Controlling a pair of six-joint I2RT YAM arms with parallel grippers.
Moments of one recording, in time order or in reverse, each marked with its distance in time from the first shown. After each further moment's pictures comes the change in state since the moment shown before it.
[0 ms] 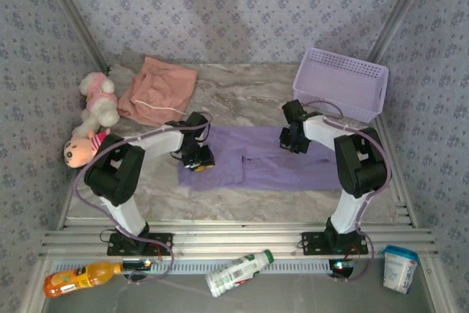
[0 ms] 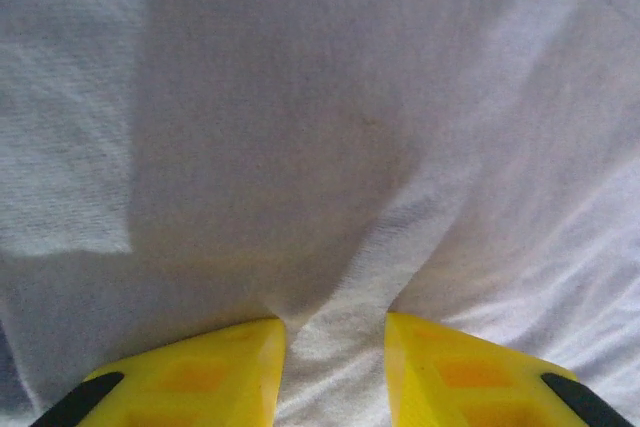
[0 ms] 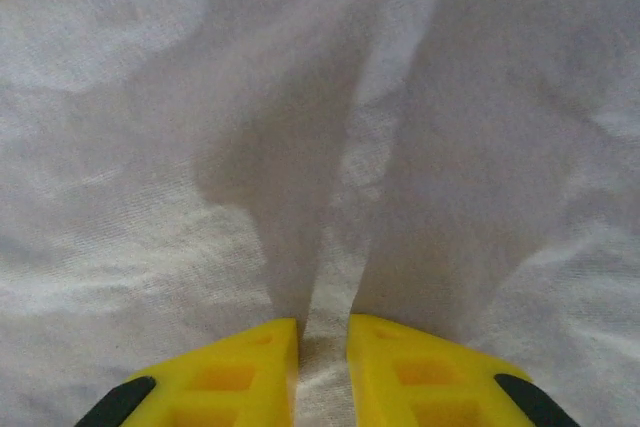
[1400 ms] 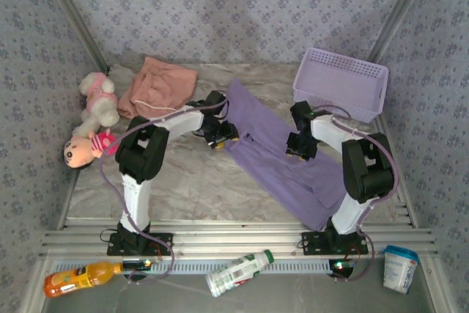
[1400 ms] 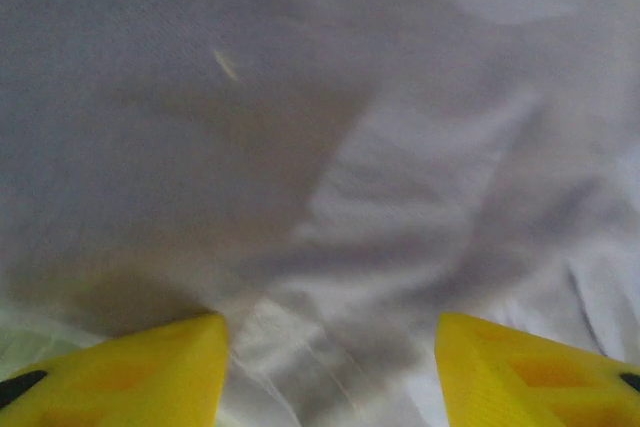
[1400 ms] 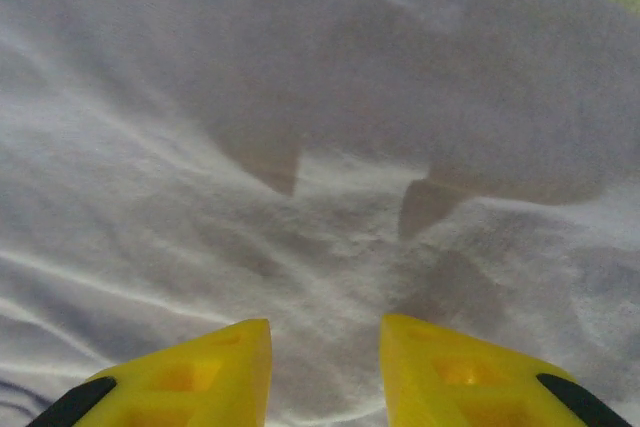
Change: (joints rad) left arm -0.023 0.304 0.400 0.069 0.079 -0.155; right arm -0.039 -0.060 -0.013 -0.177 -0.061 -0.035
